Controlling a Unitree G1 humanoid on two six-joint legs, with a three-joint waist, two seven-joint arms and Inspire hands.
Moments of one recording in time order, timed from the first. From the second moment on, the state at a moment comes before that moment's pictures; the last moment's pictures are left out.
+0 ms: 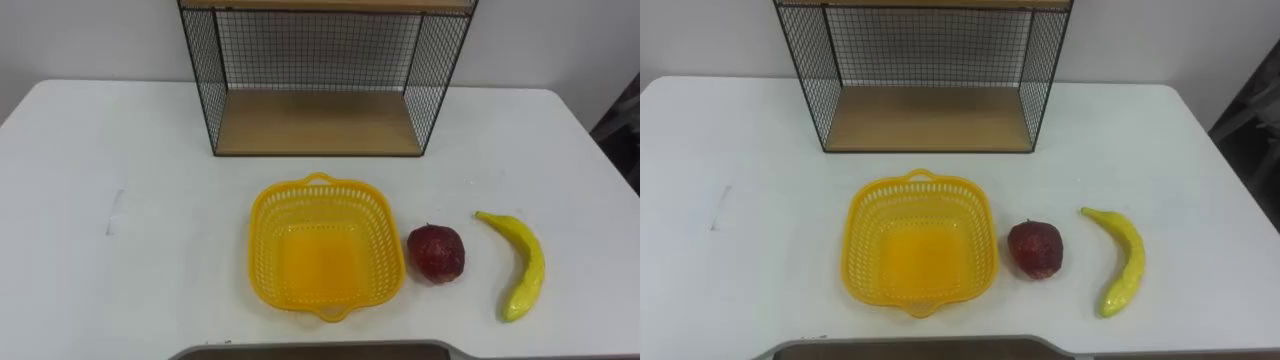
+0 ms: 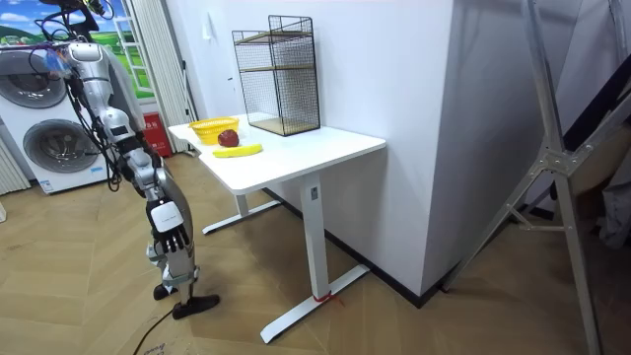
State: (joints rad) left arm 0.24 0.18 0.00 1.12 0.25 0.19 0.01; right arm 0.11 -0.22 0.06 1.29 -0.22 0.15 0.02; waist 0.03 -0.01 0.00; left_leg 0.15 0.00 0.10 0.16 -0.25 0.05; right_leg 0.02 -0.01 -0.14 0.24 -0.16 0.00
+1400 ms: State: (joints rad) left arm 0.28 0.18 0.20 1.09 0.27 0.07 0.13; right arm 0.11 -0.22 -0.40 0.99 1.01 -0.01 -0.32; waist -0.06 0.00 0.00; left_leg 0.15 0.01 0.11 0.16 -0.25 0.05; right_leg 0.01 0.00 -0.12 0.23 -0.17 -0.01
